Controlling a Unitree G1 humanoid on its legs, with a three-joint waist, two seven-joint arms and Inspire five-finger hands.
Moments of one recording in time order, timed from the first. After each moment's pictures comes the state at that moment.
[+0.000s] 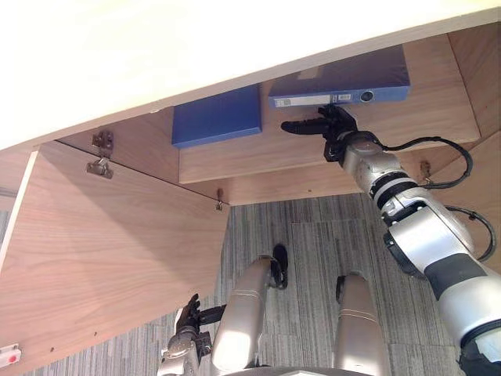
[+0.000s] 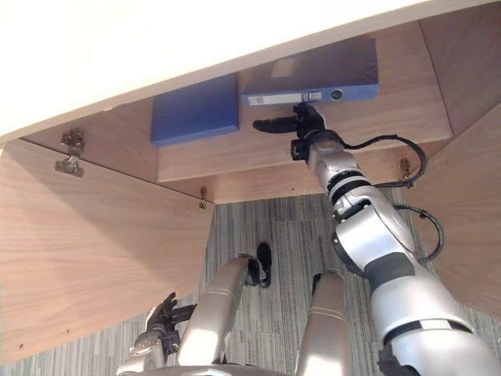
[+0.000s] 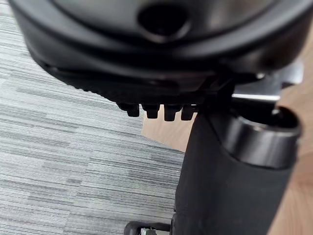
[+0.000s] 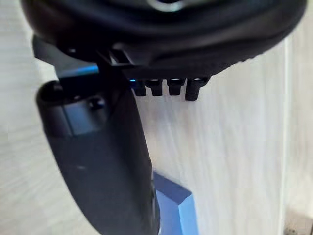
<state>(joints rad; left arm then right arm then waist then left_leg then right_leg) 0.04 0.04 0.08 0.86 -0.16 0.01 0.12 -1.23 -0.42 0.61 1.20 0.76 0.11 -0.04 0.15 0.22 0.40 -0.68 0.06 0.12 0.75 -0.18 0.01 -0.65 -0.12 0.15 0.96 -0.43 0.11</state>
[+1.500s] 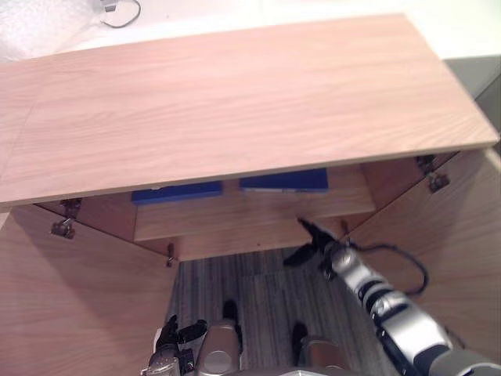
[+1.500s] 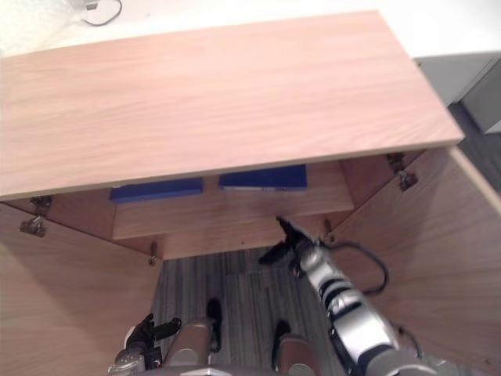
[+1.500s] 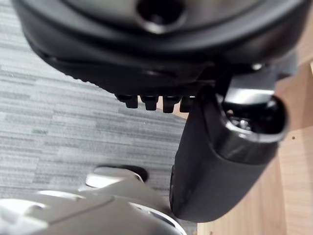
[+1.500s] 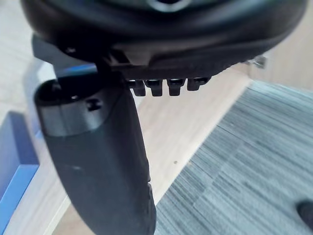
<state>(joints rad) 0.06 0.09 0.22 0.98 -0.06 0.00 0.12 -0.40 -0.17 0.27 1.02 -0.17 0.04 0.04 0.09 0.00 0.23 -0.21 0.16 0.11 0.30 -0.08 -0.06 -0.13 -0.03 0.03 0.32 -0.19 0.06</state>
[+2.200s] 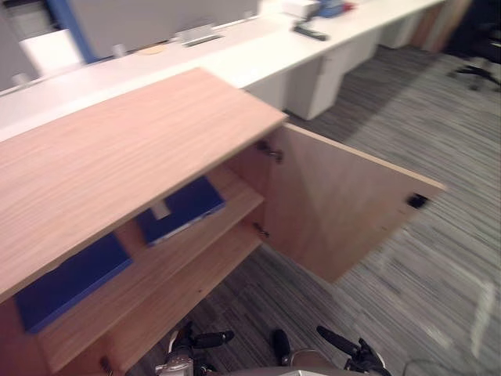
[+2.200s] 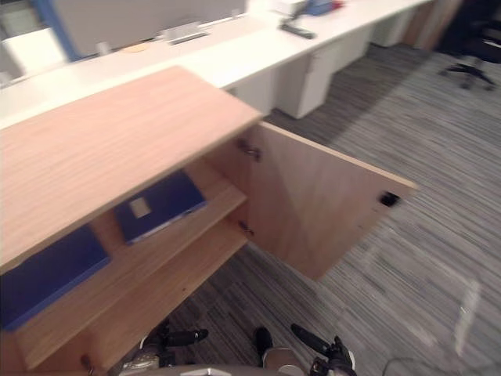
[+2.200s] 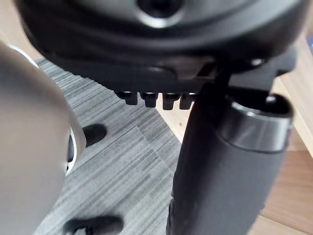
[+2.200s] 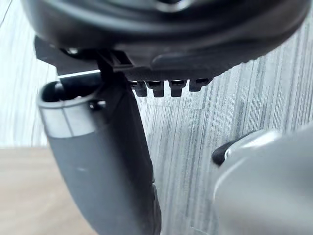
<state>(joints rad) -0.01 0.02 0.25 1.12 0.05 -0.02 0.13 0.10 -0.01 -0.28 0.93 0.28 0.00 -0.17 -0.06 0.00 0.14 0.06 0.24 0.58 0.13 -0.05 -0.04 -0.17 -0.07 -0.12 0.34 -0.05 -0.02</state>
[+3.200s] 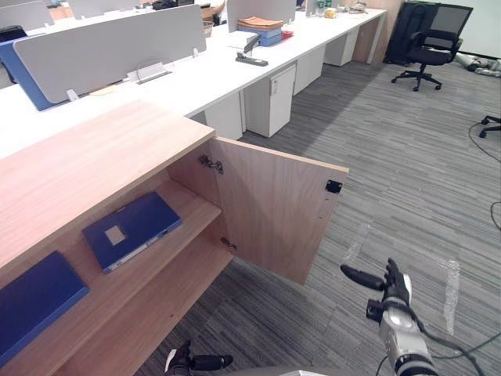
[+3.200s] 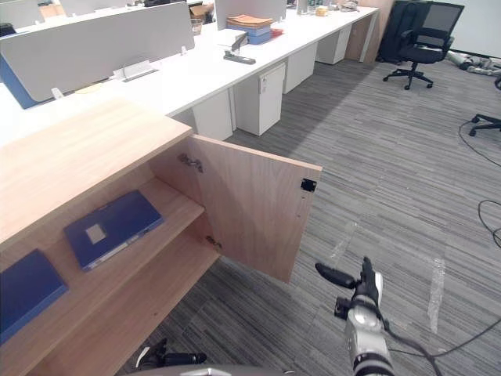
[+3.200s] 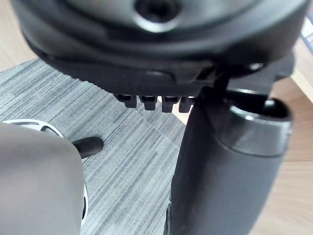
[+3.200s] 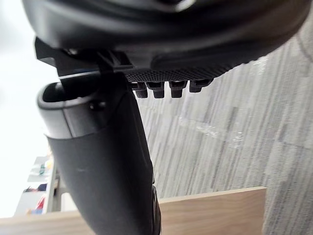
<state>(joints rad) 0.07 0.07 0.13 1.12 0.08 -0.02 0.12 -0.13 -0.23 -0.18 0.71 0.12 -0.03 -0.23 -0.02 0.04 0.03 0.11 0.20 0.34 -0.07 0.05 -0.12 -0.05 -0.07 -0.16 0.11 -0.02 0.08</state>
